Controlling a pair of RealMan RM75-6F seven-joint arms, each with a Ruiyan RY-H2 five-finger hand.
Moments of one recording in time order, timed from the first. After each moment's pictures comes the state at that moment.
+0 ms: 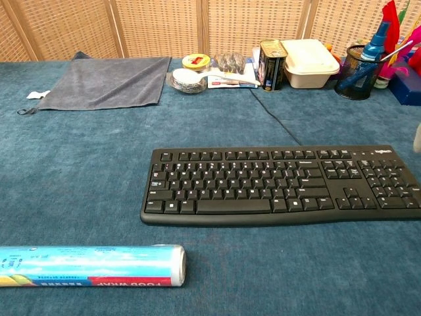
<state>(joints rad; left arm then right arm) -0.10 -1.01 -0.01 -1.96 1.47 1.41 0.25 0.40 -1.08 0.09 -1.79 -1.24 0.93 -0.08</state>
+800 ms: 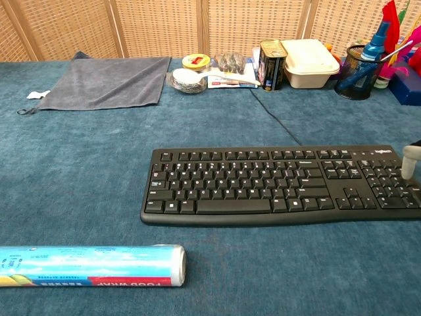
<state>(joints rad) -0.11 -1.02 -0.01 -1.95 1.45 1.40 0.25 0.46 -1.19 0.05 -1.66 -1.10 0.85 -0.14</state>
